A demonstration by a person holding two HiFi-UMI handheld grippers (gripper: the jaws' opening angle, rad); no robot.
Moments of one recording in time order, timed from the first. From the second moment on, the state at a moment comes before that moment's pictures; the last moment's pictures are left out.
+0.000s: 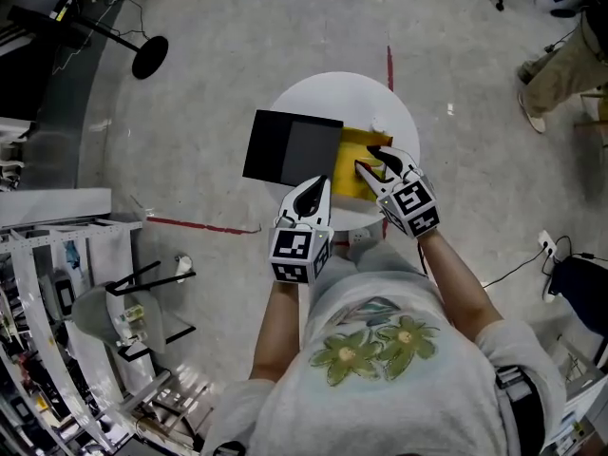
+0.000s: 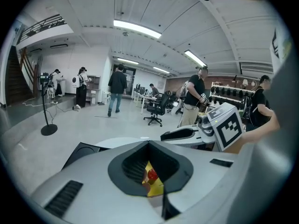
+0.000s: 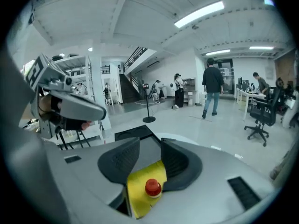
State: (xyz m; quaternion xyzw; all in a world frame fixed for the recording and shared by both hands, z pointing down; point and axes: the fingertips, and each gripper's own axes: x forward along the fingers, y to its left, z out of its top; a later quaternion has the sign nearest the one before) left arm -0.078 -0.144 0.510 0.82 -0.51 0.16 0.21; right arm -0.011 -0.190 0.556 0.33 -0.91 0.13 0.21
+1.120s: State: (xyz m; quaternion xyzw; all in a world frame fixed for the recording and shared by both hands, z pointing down) left arm -0.018 -0.127 0.450 0.86 -0.48 0.12 0.15; right arm 0.037 -0.141 0.456 0.39 -0.91 0.09 0.13
